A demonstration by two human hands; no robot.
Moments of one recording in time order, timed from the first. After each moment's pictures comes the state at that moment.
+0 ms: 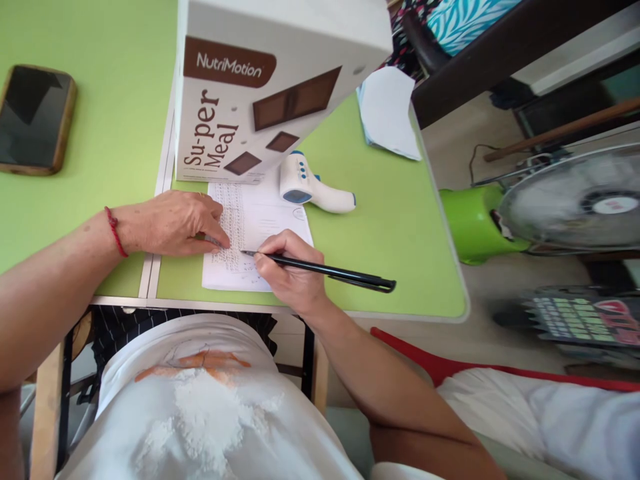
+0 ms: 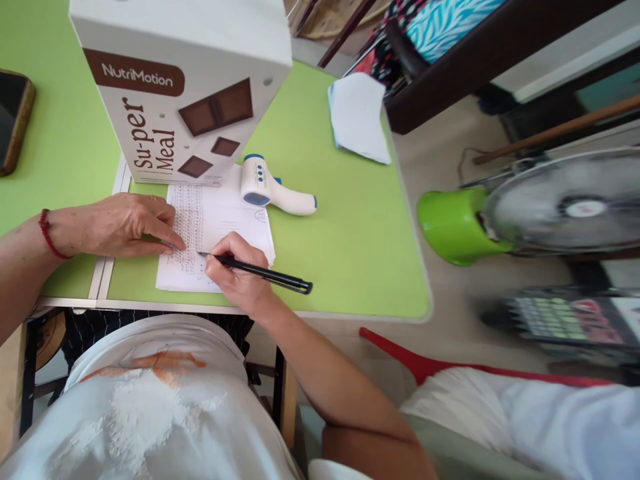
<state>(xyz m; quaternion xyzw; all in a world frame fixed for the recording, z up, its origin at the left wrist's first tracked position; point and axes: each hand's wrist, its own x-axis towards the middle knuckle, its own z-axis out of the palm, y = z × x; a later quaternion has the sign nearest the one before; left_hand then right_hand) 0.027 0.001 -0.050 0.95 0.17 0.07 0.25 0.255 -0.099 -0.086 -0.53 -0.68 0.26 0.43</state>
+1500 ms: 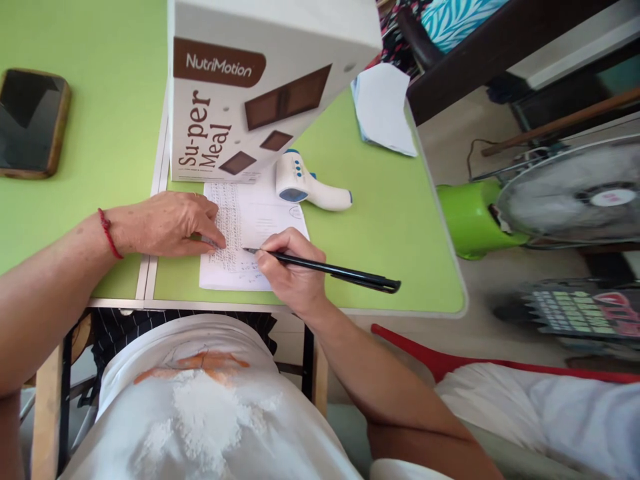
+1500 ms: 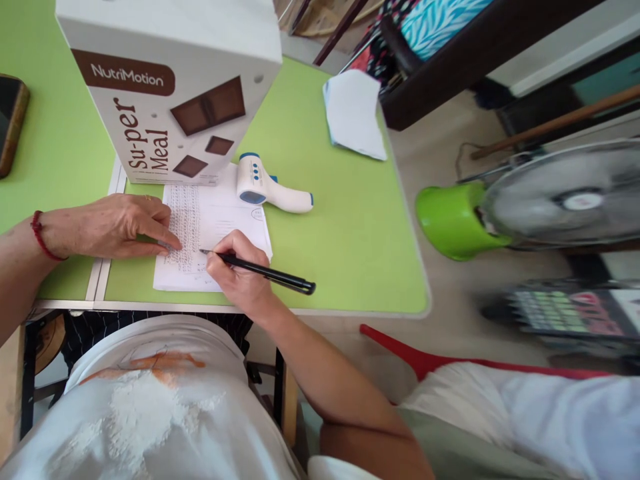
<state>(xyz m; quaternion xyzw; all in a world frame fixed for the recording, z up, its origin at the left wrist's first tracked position) 0.026 0.000 -0.046 0.95 0.18 0.06 0.26 0.256 -0.100 -0.088 -0.54 -0.67 0.23 0.46</state>
